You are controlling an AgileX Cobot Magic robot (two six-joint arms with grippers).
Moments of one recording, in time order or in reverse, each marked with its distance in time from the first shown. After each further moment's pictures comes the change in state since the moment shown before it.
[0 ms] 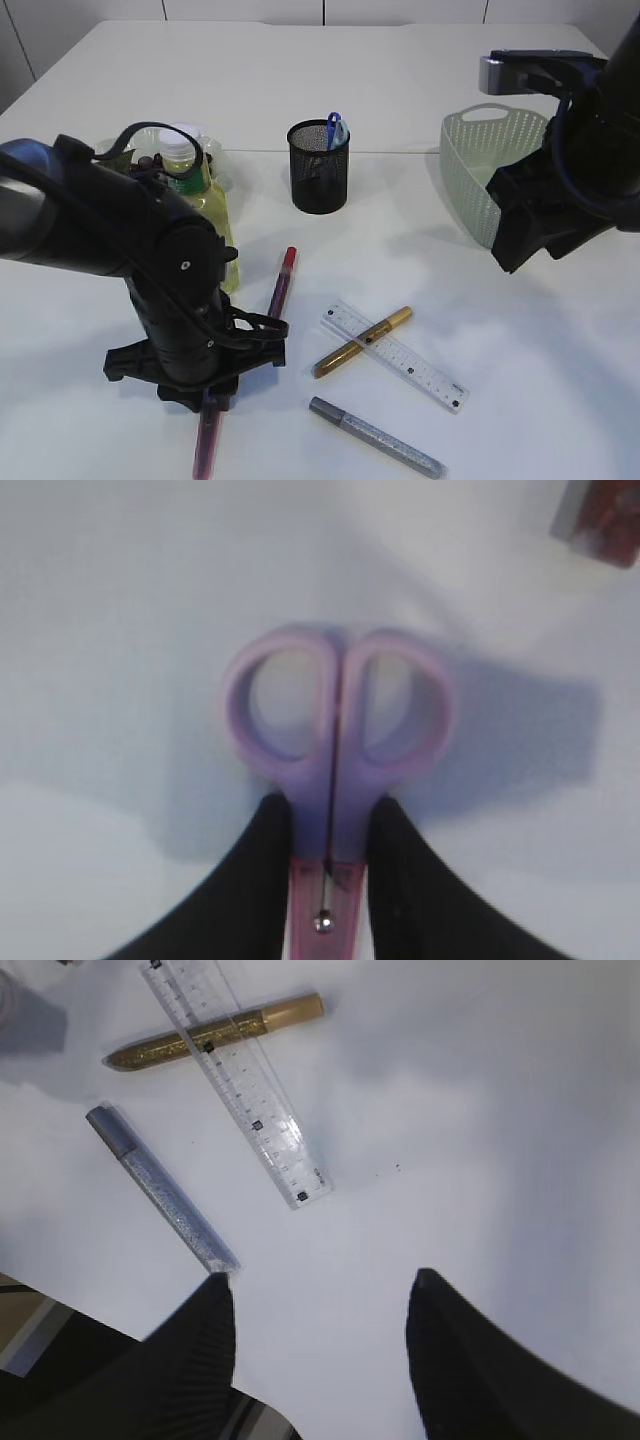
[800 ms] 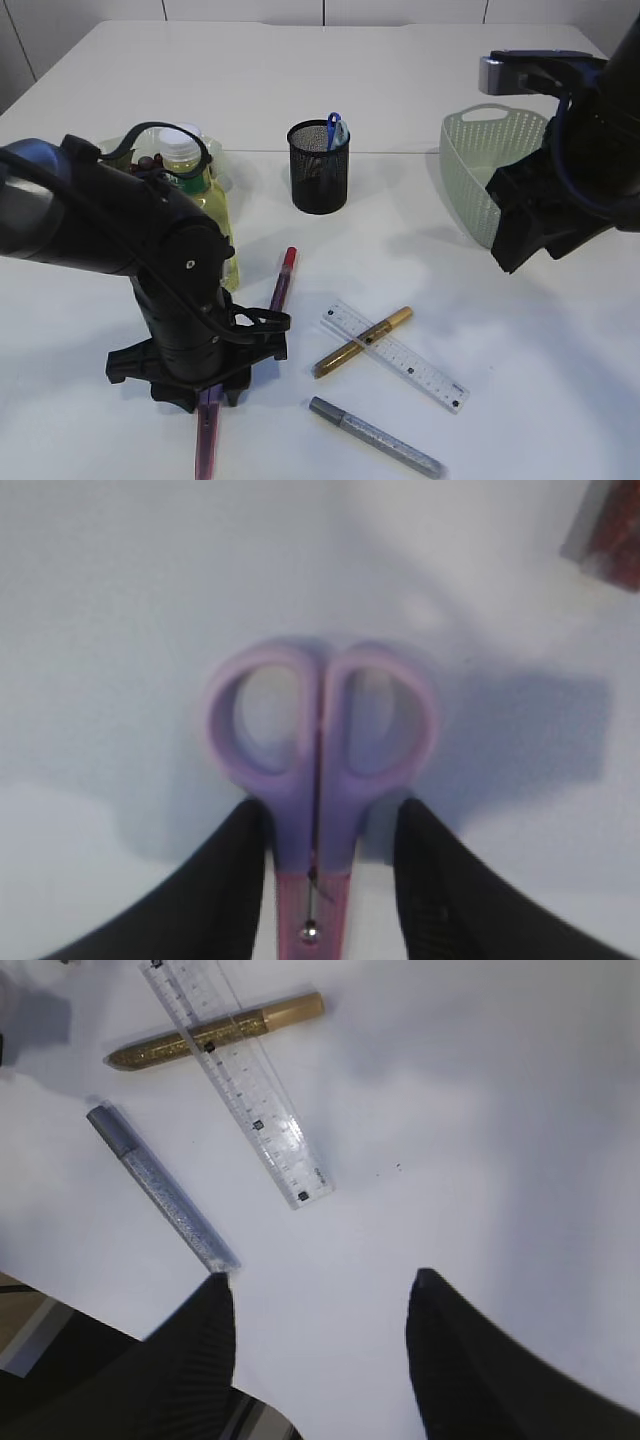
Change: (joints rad) left arm 0.000 0.014 -0.003 0.015 0.000 -0.067; right arm 0.000 0.000 0.000 0.000 0.000 0.000
